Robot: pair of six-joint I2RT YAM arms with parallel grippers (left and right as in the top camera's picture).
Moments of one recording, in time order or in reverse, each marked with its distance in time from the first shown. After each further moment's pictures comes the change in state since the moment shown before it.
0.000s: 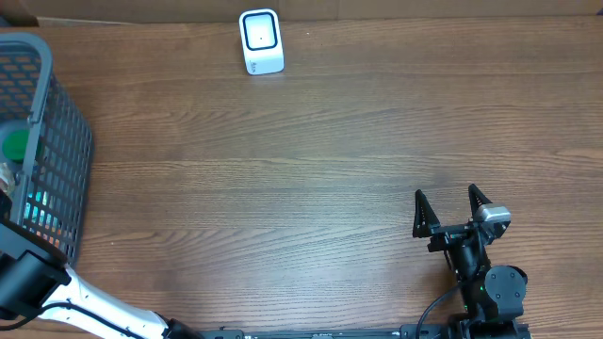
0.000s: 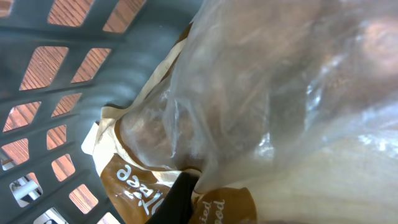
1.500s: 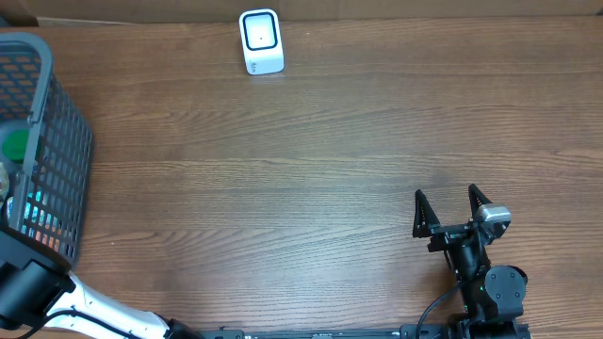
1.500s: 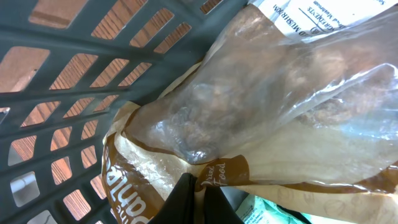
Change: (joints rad) left arm 0.022 -0.070 -0.006 0.036 0.031 -0.065; right arm 0.000 0.000 0.000 0.000 0.000 0.000
